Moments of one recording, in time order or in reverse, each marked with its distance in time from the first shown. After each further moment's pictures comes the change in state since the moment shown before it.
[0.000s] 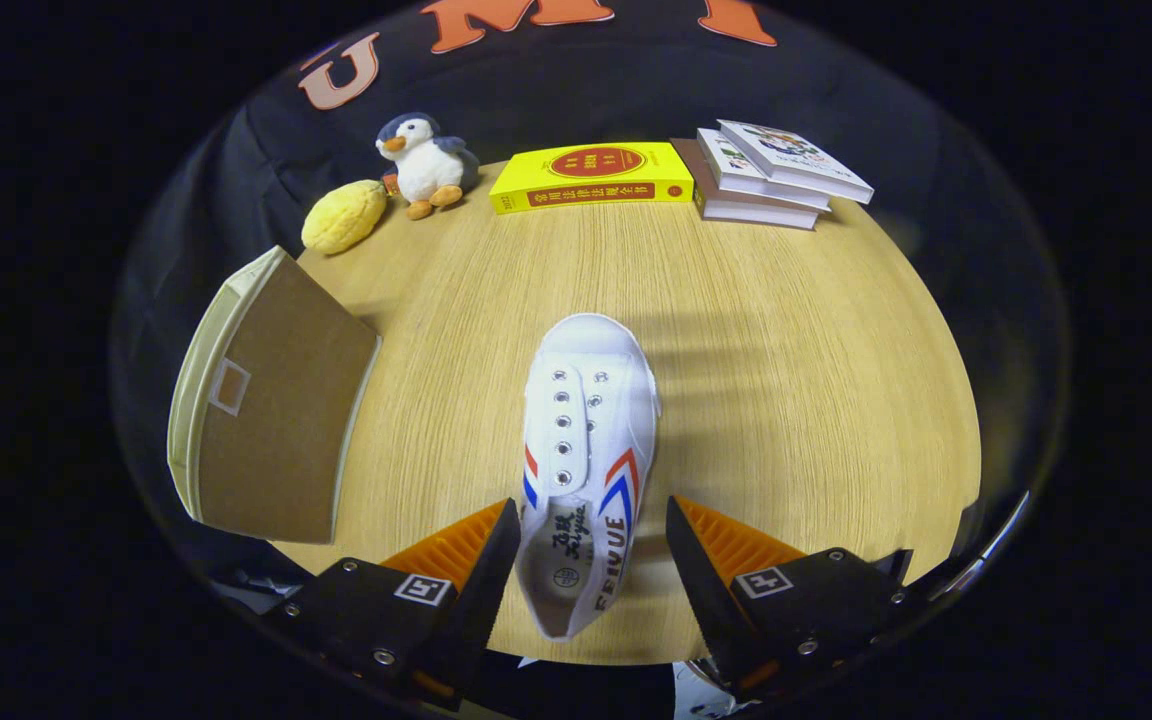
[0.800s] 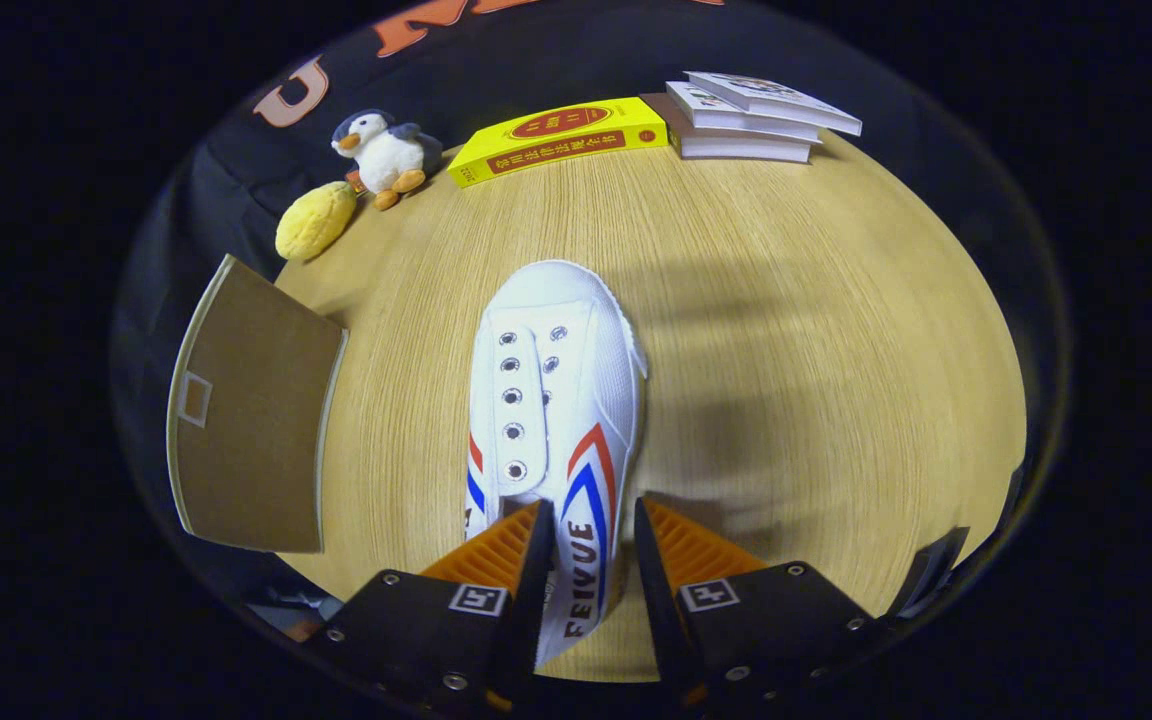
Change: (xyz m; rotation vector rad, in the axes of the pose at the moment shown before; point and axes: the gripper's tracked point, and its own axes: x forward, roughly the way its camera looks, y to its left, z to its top) arm 0.039 0.004 -0.013 0.132 0.057 0.078
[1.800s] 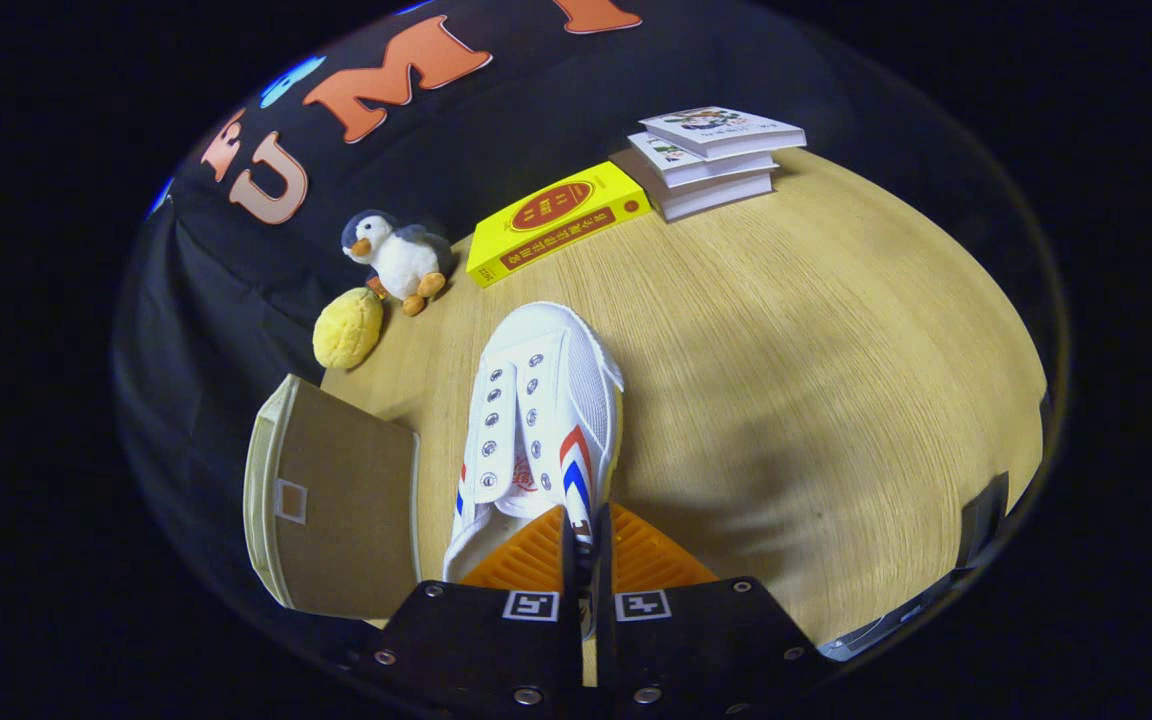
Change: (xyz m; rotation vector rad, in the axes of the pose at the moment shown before) arm -0.044 0.044 0.047 0.186 -0.210 0.105
